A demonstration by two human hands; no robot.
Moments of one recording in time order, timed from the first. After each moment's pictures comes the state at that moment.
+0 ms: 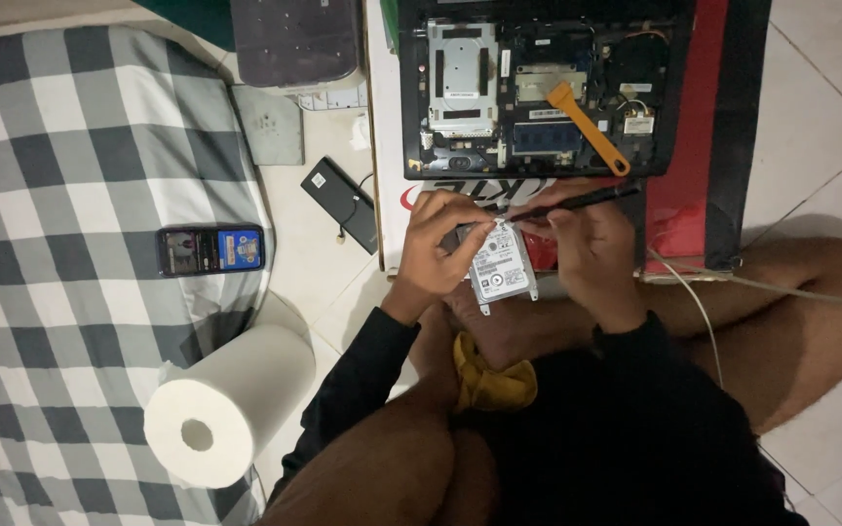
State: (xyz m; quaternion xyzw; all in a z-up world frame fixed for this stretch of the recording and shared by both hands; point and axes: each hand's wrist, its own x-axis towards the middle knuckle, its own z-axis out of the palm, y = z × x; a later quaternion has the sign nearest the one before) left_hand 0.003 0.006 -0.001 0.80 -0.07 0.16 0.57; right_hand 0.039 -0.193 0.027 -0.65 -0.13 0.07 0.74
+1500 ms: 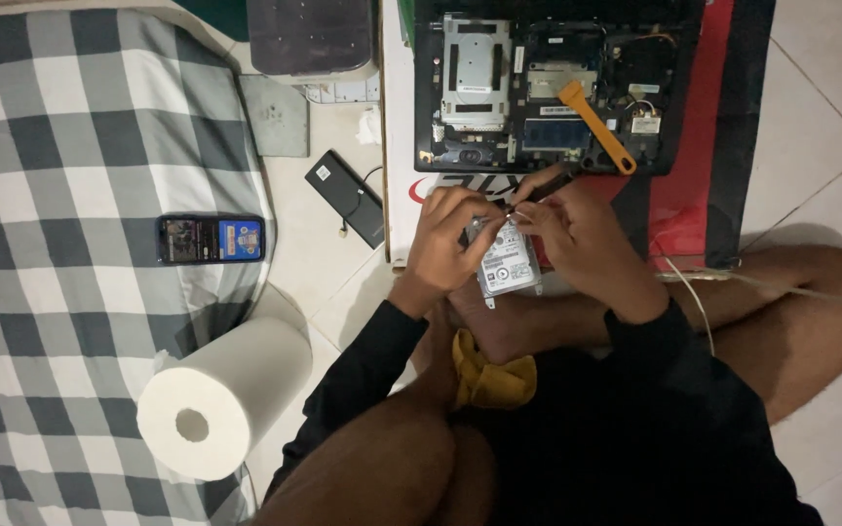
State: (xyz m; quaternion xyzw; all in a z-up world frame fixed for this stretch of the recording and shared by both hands) left_hand -0.002 0.008 -0.007 0.84 -0.10 0.17 0.50; right_hand 0.052 -0.187 0.050 -0.73 -0.19 0.22 0.62
